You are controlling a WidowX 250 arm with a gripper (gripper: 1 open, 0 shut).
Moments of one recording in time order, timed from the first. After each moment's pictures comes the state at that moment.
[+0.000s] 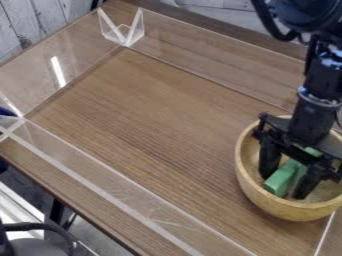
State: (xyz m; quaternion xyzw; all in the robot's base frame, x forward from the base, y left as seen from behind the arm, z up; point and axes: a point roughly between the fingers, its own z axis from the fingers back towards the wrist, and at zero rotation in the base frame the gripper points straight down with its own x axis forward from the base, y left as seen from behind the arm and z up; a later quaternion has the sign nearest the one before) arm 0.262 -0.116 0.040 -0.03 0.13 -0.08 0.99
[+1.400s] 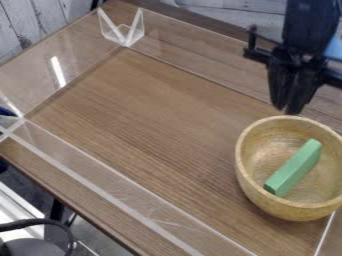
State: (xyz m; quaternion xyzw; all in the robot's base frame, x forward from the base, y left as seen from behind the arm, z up) arm 0.268 -0.094 0.134 -0.04 0.02 -0.05 1.00
